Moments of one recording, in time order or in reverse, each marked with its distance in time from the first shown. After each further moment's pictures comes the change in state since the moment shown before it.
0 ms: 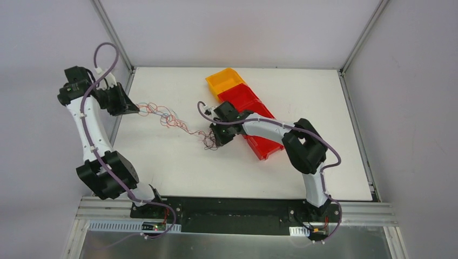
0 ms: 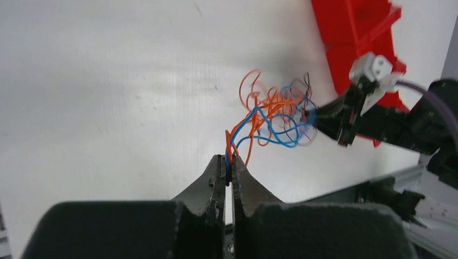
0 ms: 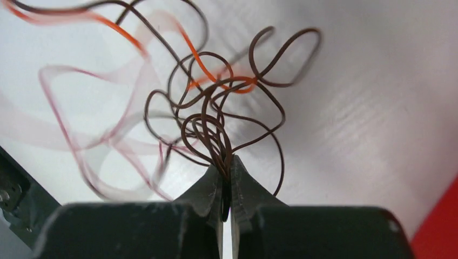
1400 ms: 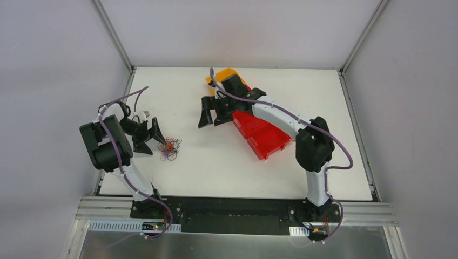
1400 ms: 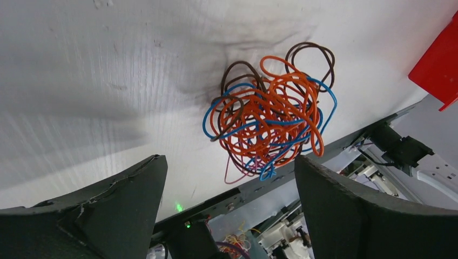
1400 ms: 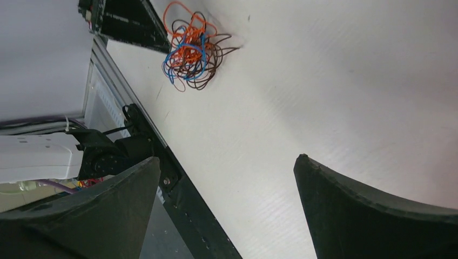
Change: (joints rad) left arm -0.076 0.305 -0.356 0.090 -0.135 0.027; right arm -0.161 -0.096 0.213 -0.089 -0.305 0.234
